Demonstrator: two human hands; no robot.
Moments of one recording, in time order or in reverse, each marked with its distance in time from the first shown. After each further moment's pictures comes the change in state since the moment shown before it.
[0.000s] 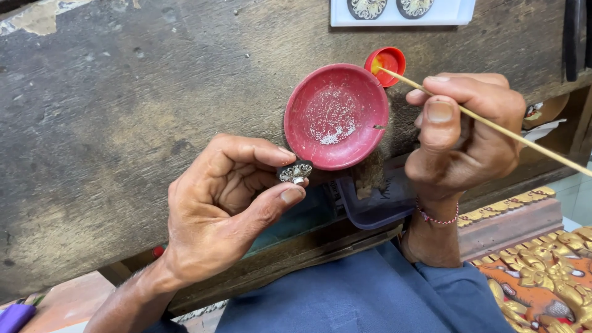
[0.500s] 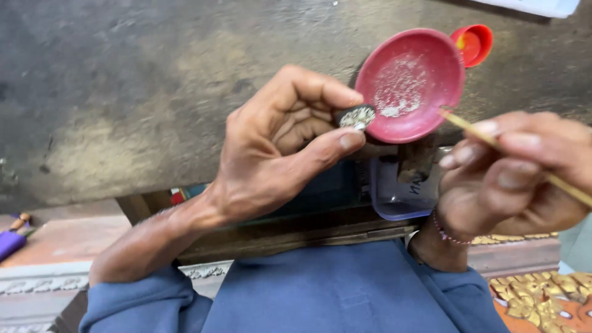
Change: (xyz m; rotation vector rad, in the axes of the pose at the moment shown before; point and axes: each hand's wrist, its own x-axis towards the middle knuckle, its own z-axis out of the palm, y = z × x) left_hand -0.005 0.005 -0.006 -0.123 -0.081 0.145; right_hand -0.021 -0.038 0.011 0.459 0.119 -0.082
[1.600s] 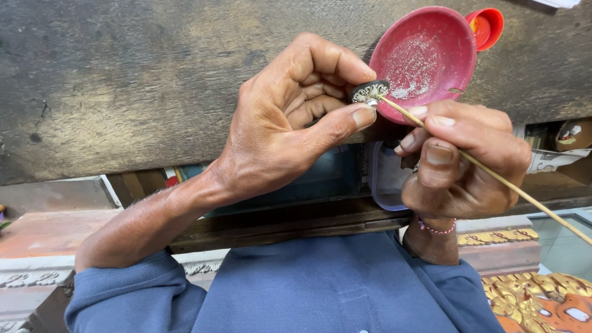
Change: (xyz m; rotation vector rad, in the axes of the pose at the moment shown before) left_hand -0.007 0.001 -0.003 0.097 0.024 -0.013; right_hand -0.023 -0.024 0.008 -0.118 -0.291 0.035
